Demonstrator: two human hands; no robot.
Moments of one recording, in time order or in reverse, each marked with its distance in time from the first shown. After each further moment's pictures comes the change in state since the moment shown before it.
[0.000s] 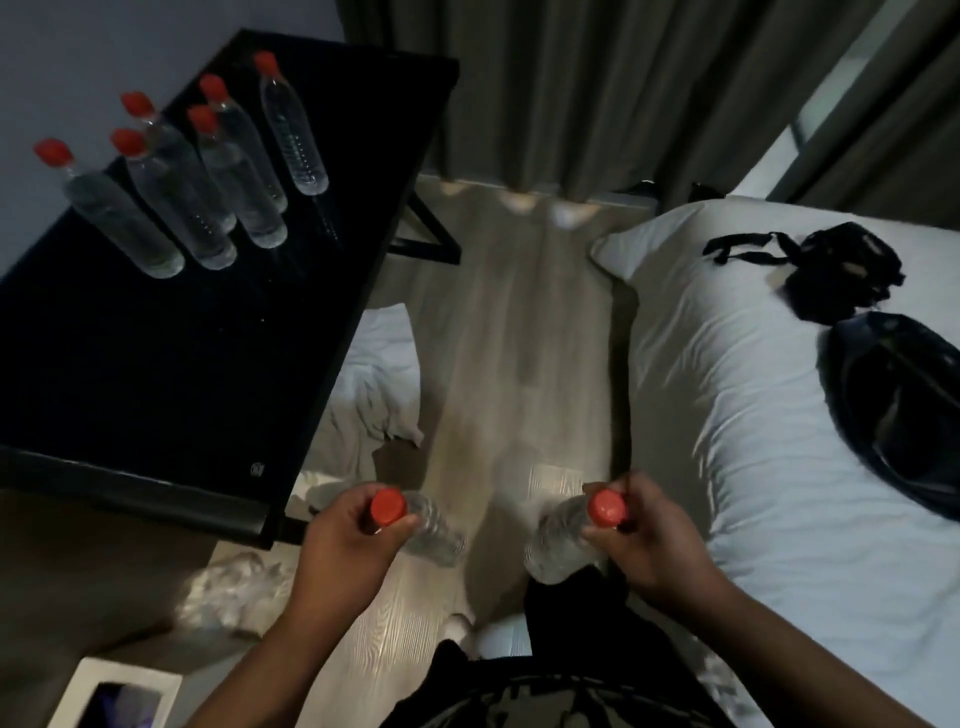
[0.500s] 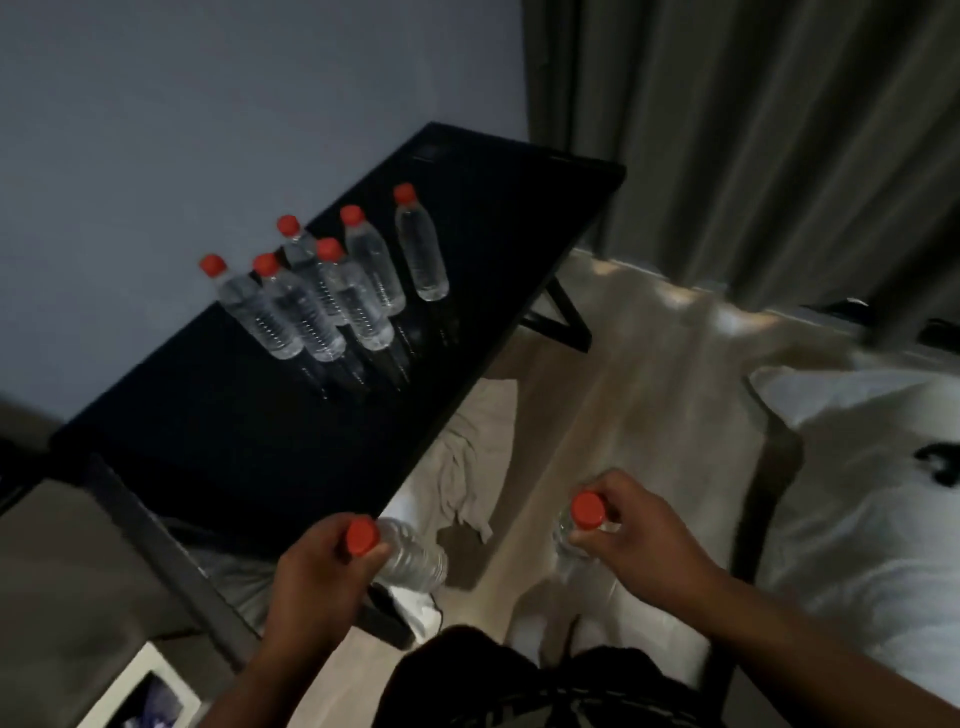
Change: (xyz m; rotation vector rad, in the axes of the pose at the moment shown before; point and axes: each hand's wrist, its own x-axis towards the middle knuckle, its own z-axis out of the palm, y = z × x) left_hand 0.146 0.102 -0.002 0.014 0.441 -0.159; right_hand 0.296 -0.114 -0.038 -0.037 -0.414 -0.319
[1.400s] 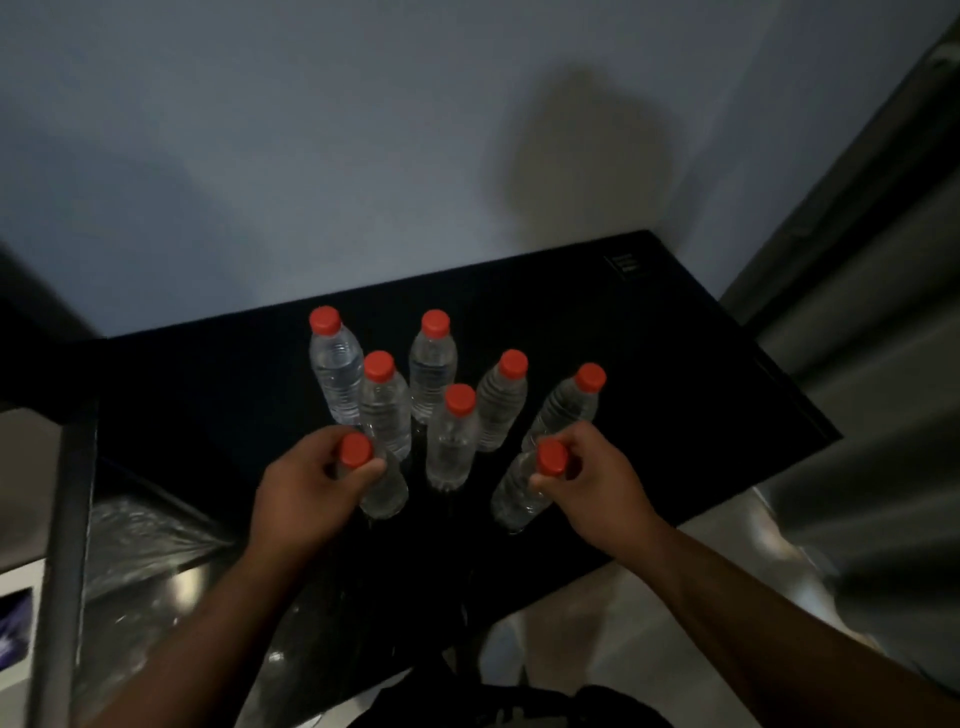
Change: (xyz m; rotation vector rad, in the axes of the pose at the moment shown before) left_hand 0.288 0.040 -0.049 -0.101 0.487 -0.155; right_hand 0.394 -0.195 0.044 -0.237 -0.278 -0.326
